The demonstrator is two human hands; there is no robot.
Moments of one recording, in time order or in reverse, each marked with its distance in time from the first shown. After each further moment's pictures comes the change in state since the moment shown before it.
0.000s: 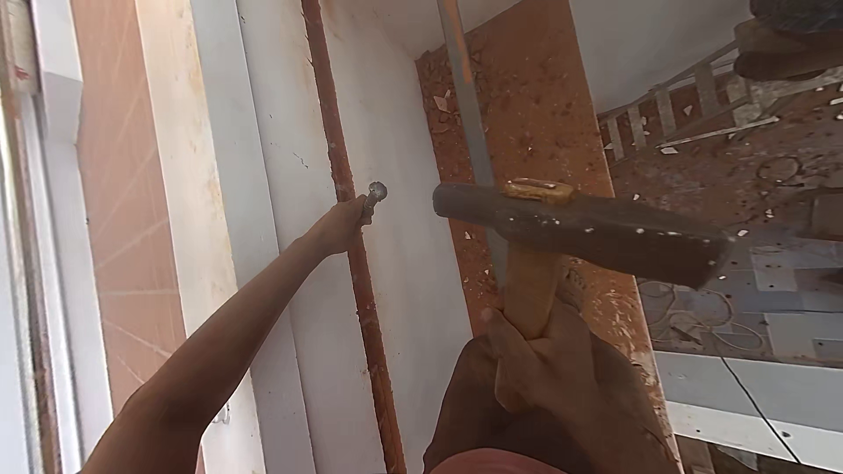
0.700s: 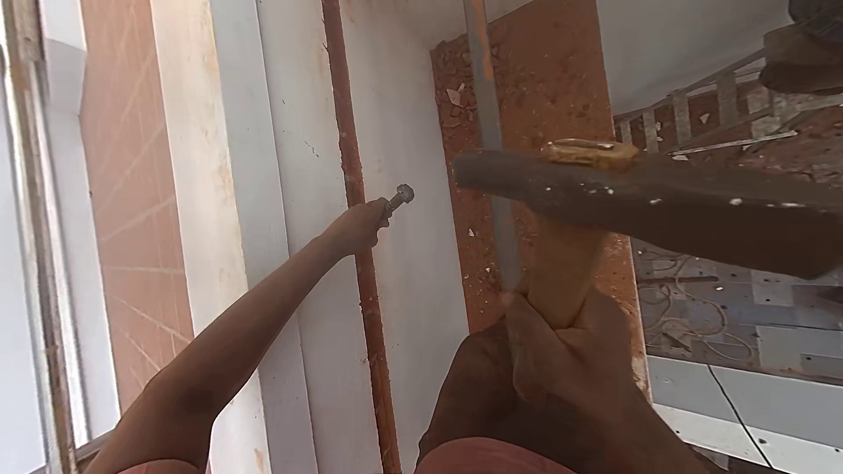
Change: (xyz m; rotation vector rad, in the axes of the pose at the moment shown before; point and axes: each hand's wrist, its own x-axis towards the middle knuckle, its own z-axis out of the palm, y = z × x) left_hand -0.004 0.019 0.009 -0.039 -0.100 -0.095; right_hand 0.025 -0.019 -0.013 -0.129 -0.037 -0.068
